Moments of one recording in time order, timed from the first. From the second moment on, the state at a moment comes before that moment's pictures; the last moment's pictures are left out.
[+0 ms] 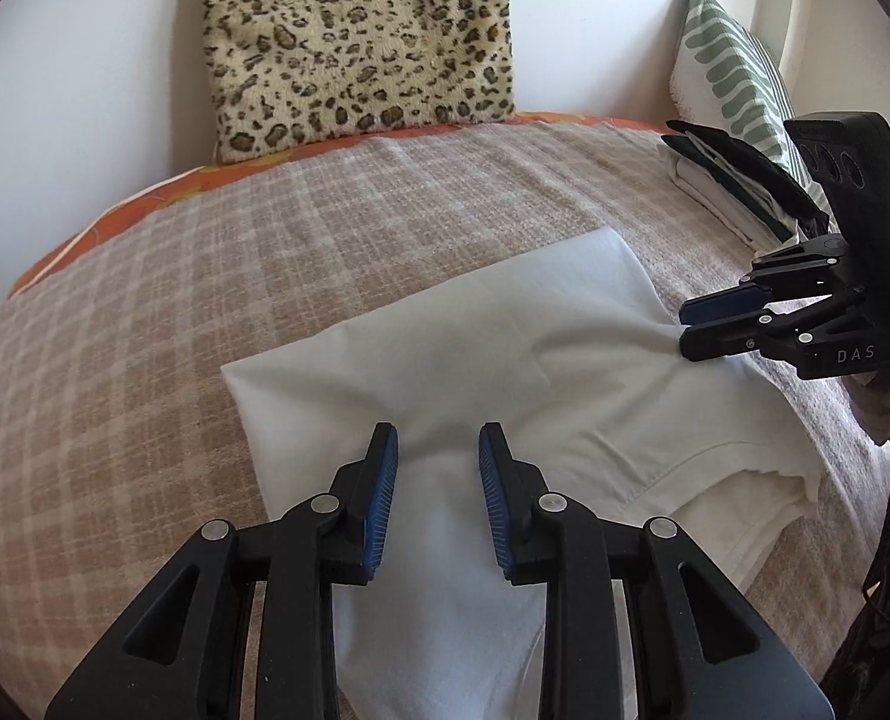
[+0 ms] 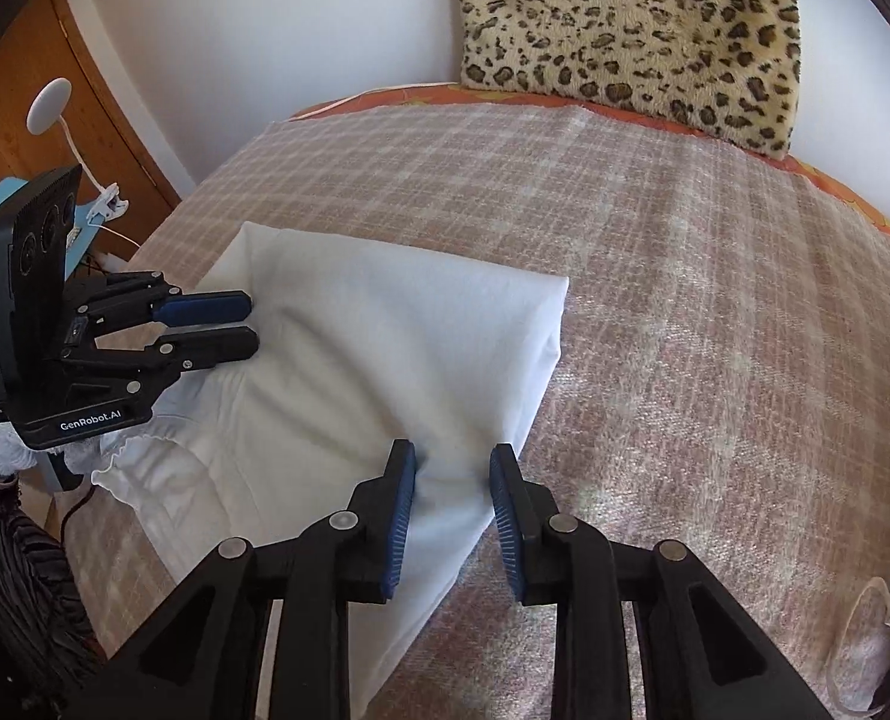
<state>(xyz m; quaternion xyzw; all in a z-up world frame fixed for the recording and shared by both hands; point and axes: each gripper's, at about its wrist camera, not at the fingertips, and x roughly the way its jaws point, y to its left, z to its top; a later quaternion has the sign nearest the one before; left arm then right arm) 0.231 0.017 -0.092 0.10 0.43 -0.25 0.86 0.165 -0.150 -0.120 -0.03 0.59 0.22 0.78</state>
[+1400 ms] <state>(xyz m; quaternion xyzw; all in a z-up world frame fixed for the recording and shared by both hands) 0.217 0.134 -0.059 -0.08 0.45 -0.16 0.88 0.198 -0.179 -0.116 0.08 0.55 0.20 0.81</state>
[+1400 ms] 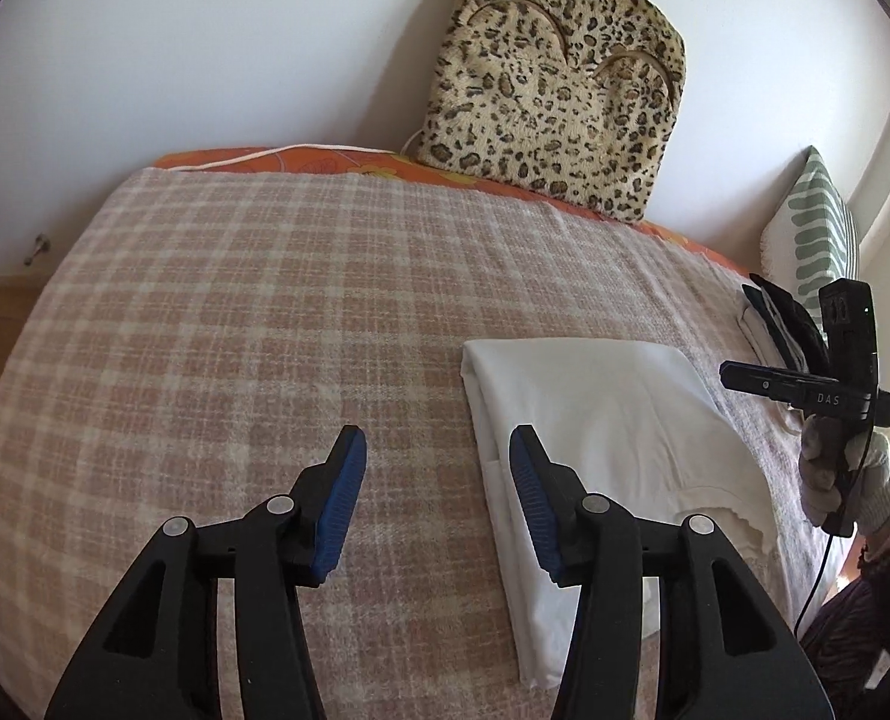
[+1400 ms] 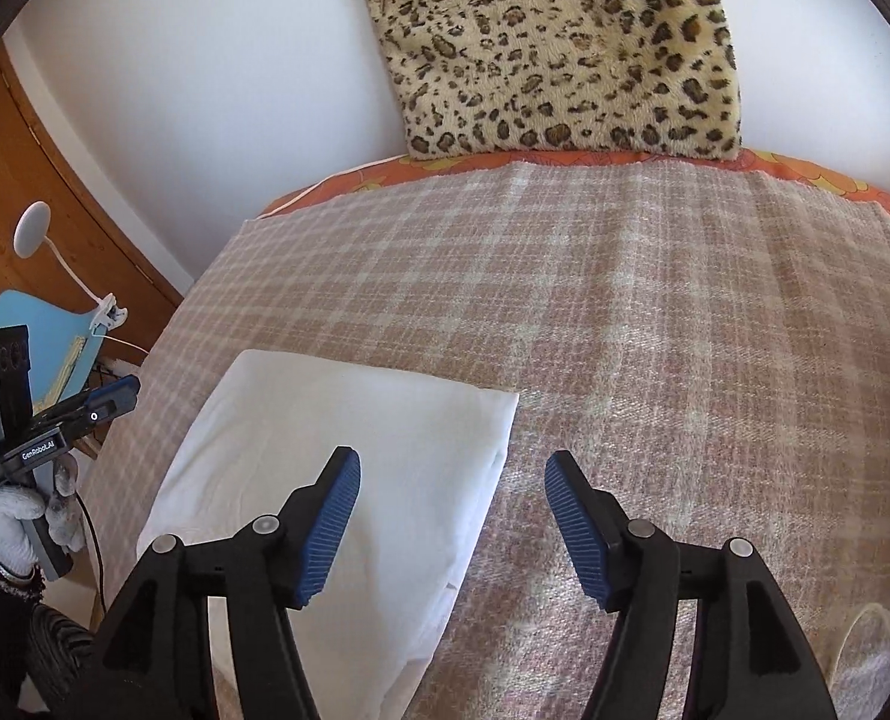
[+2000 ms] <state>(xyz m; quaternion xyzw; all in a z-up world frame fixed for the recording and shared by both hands) 0.150 0.131 -0.102 -0.35 0.51 -0.16 0.77 0.191 -0.199 -0.134 0.19 0.58 0.22 0.76</state>
